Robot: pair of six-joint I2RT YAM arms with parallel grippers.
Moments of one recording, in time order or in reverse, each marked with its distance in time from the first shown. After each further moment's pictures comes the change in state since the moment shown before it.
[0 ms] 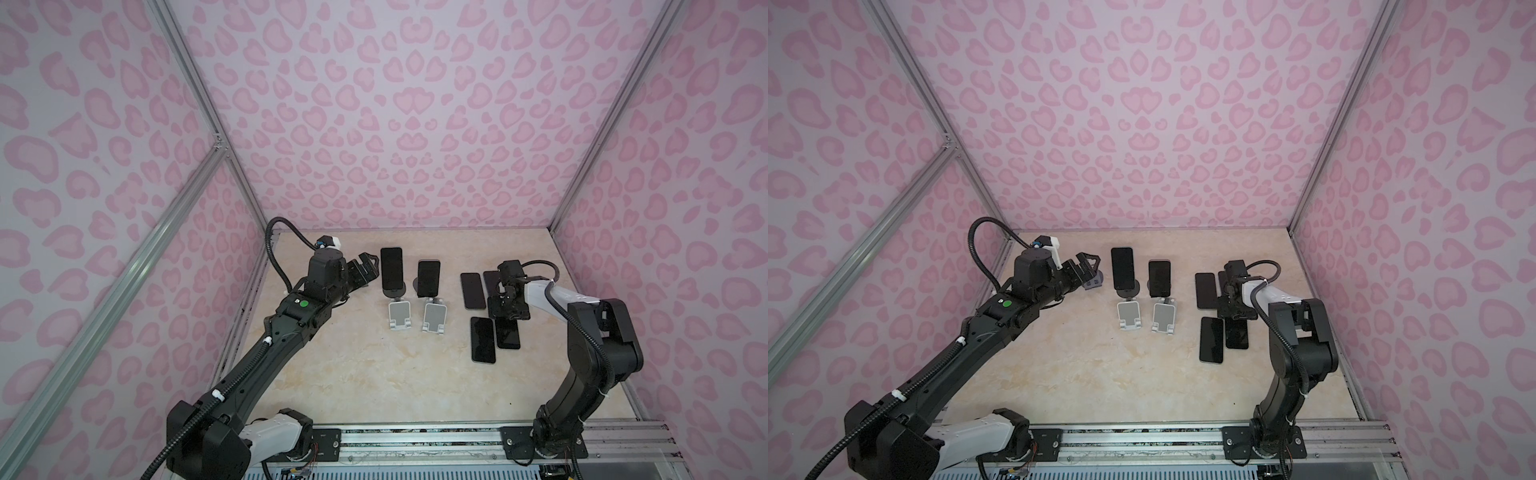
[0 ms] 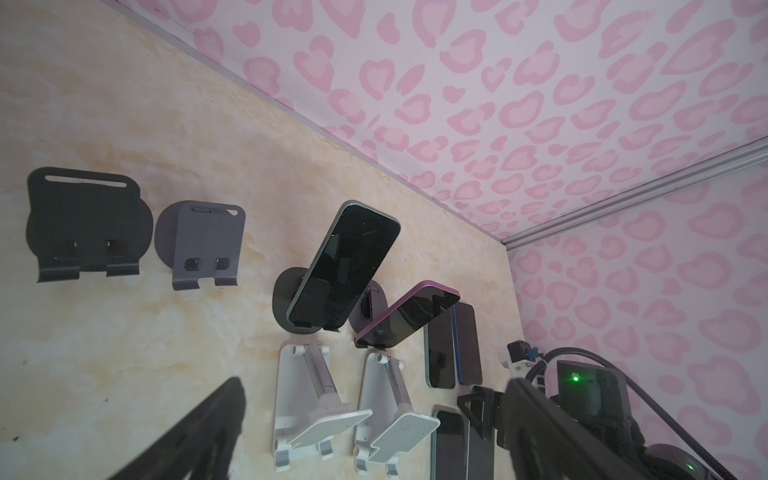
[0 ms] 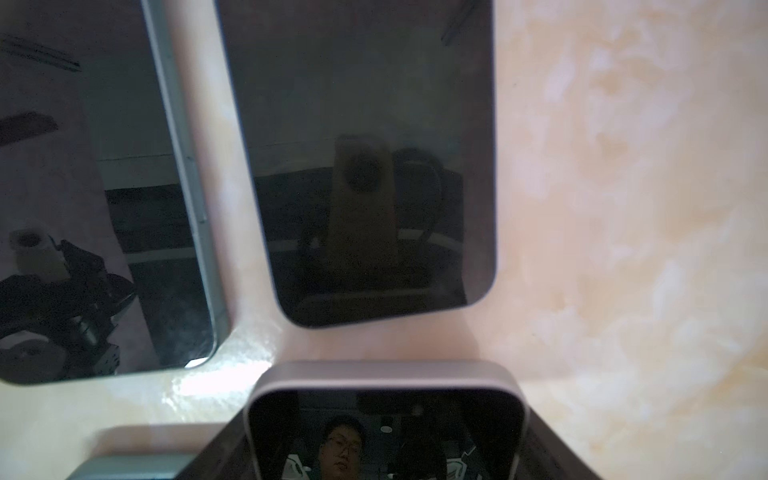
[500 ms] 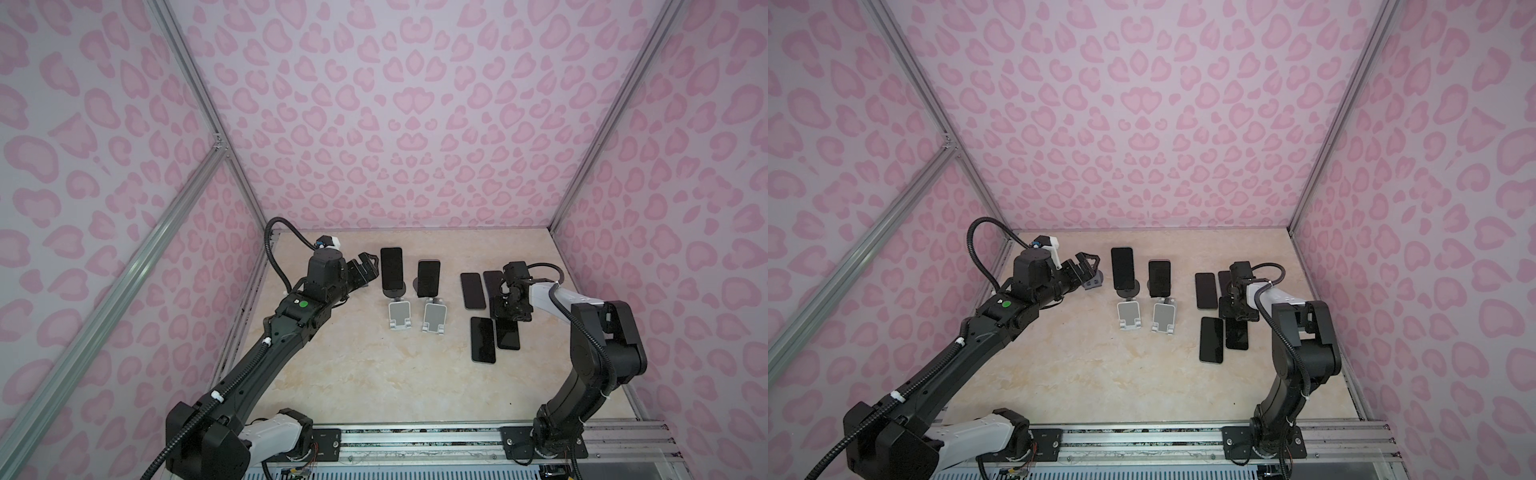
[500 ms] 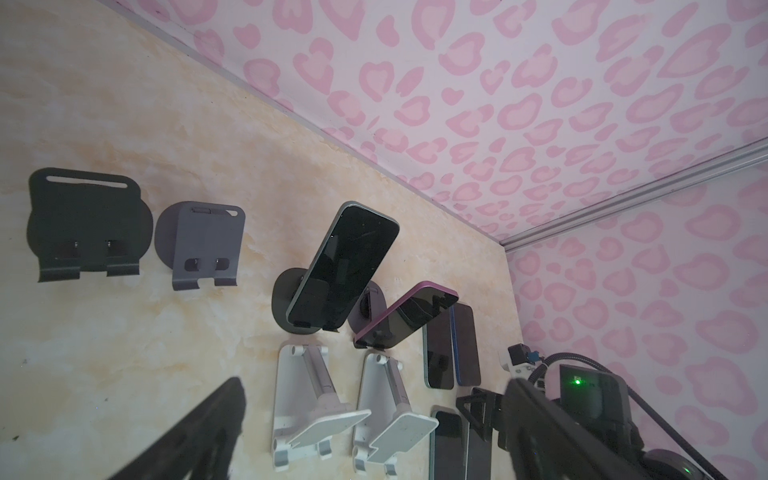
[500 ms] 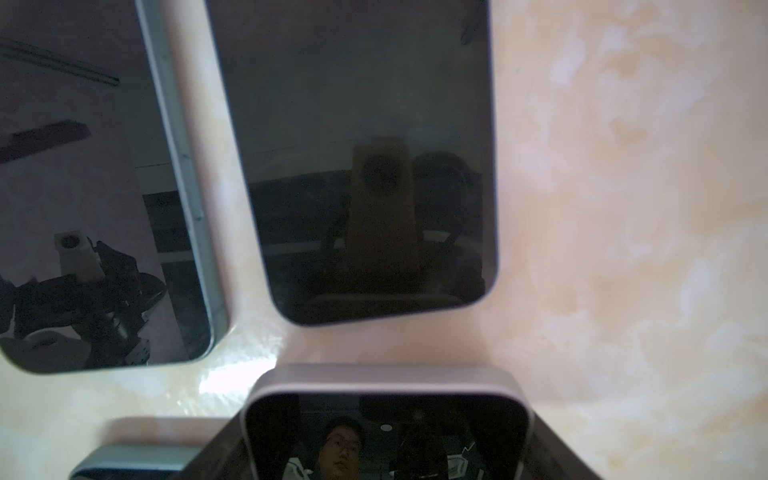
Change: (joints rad) left arm 0.000 -0.004 0.000 0.000 -0.002 -0.002; right arm -0.051 -0.020 -0.024 0.034 -0.090 -0.008
